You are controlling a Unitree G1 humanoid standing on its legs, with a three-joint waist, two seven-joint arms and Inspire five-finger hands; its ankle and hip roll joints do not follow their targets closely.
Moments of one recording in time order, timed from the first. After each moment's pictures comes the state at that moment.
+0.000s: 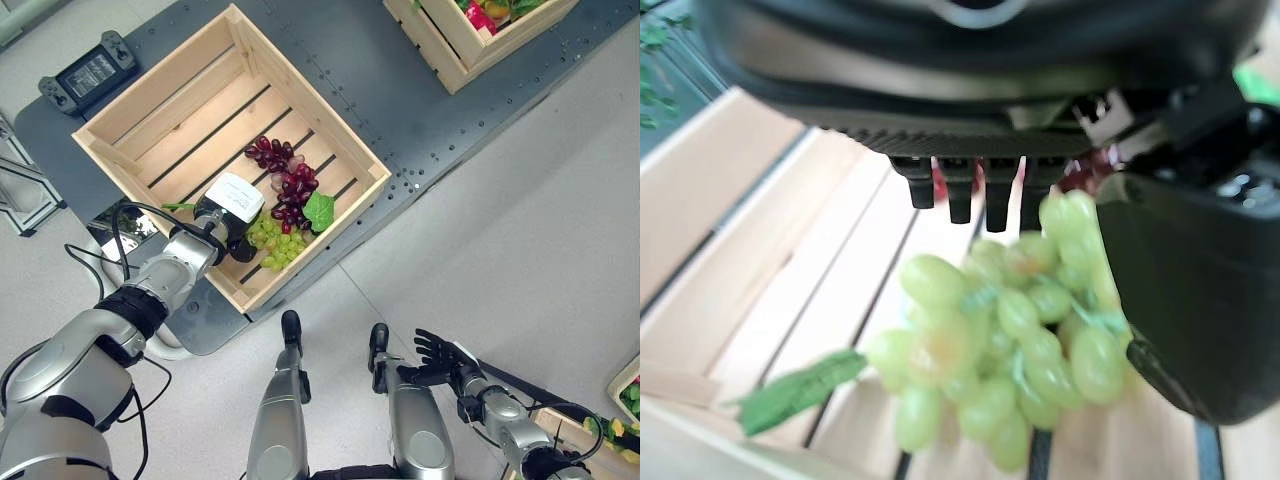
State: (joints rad) left arm -0.90 0.84 -0.88 0.67 0.99 0.10 0.05; right arm -0.14 -0.42 0.41 0.78 0.48 -0.16 0.14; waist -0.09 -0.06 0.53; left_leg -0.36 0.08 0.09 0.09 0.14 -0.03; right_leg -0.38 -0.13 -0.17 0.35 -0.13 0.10
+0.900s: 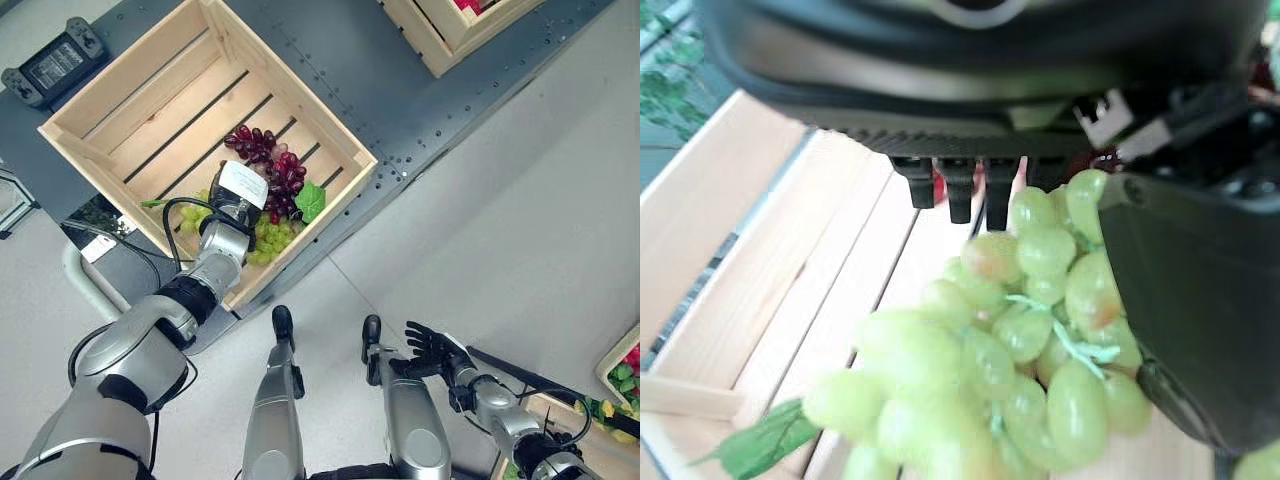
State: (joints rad) left arm -1.00 0.60 -0.89 0.85 1.13 0.41 -0.07; right arm -0.21 -0.41 0.46 0.82 0.49 -0.16 0.14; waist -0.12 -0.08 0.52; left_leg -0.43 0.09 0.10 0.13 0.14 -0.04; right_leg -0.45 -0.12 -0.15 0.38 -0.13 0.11
